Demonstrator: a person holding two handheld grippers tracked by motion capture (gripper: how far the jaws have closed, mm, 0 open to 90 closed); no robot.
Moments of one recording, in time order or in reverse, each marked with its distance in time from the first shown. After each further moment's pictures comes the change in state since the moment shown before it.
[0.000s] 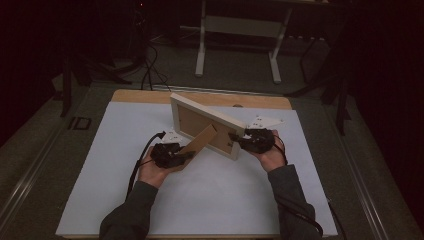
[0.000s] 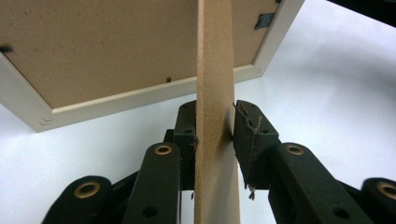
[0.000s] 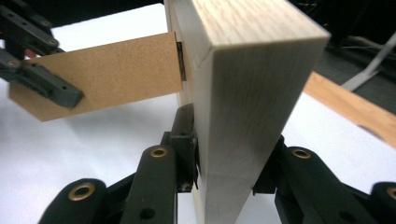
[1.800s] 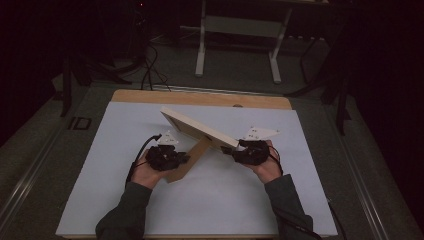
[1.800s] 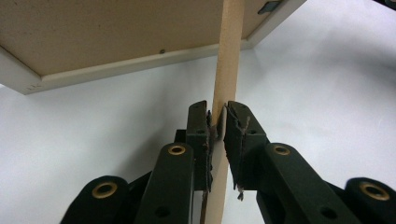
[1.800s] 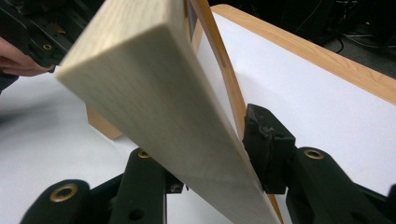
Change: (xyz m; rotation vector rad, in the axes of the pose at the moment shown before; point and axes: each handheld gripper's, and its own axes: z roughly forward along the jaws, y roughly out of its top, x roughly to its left) left arm 0.007 -0.010 -0.009 0.089 -0.064 -0.026; right arm 0.029 -0.015 0.001 -0.021 0.120 0.022
